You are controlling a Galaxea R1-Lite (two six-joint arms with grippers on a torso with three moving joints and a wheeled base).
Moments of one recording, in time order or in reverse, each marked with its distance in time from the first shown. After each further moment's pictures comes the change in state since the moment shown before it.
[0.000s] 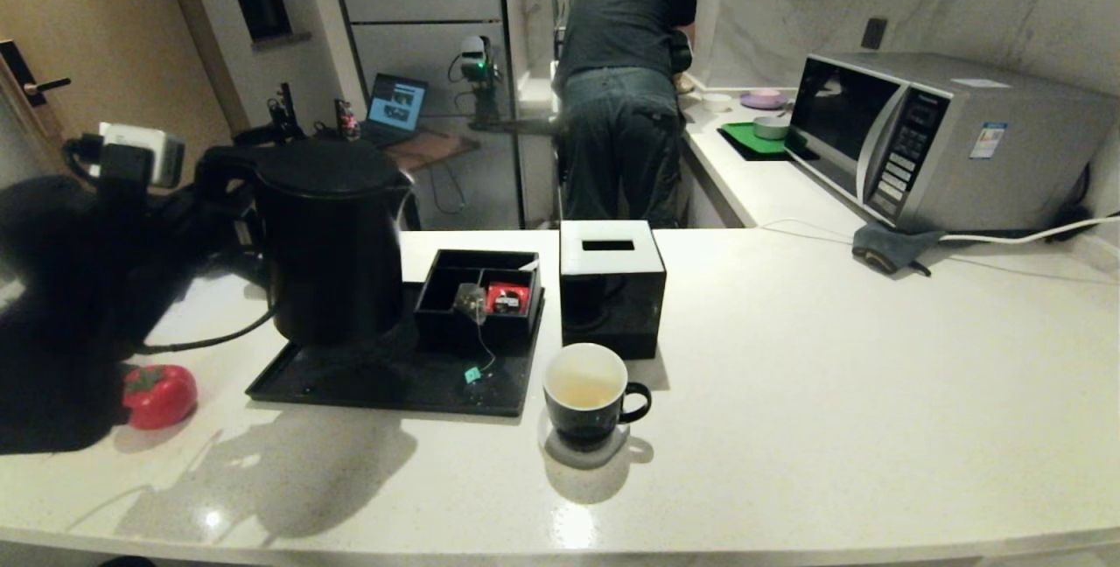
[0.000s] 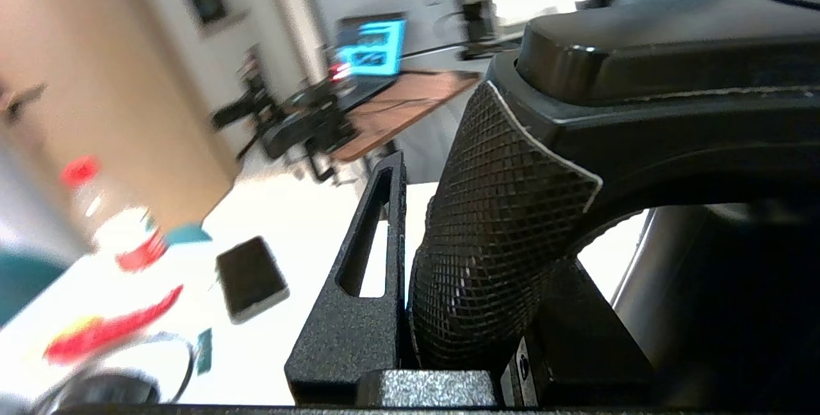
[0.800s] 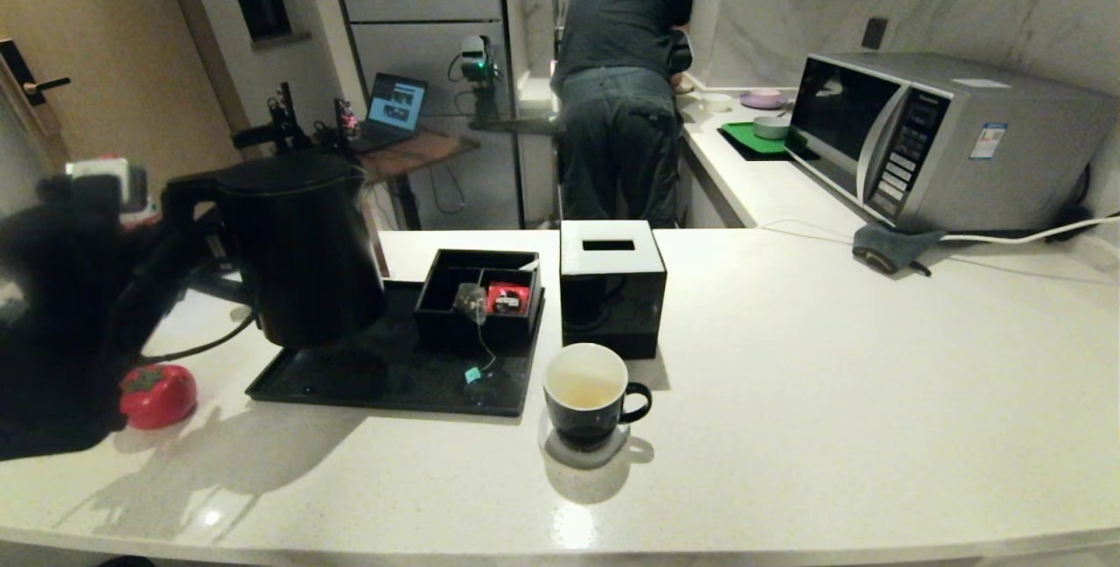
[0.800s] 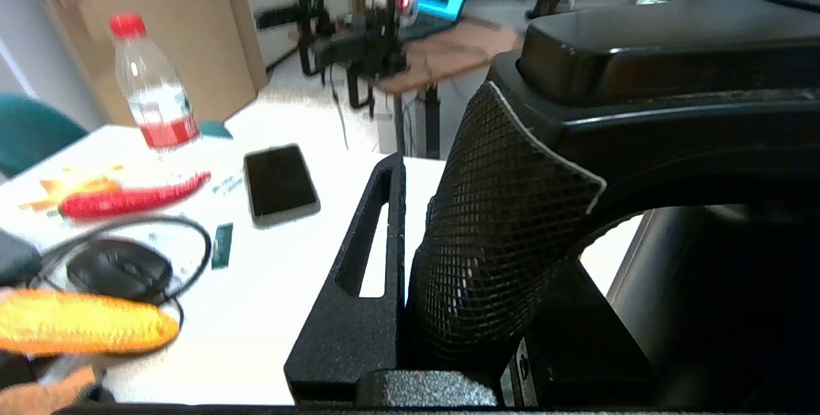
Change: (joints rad) left arm 0.088 0.092 -0.001 -0.001 0.082 -0.167; right arm 0.000 0.000 0.000 0.000 0.000 0.000
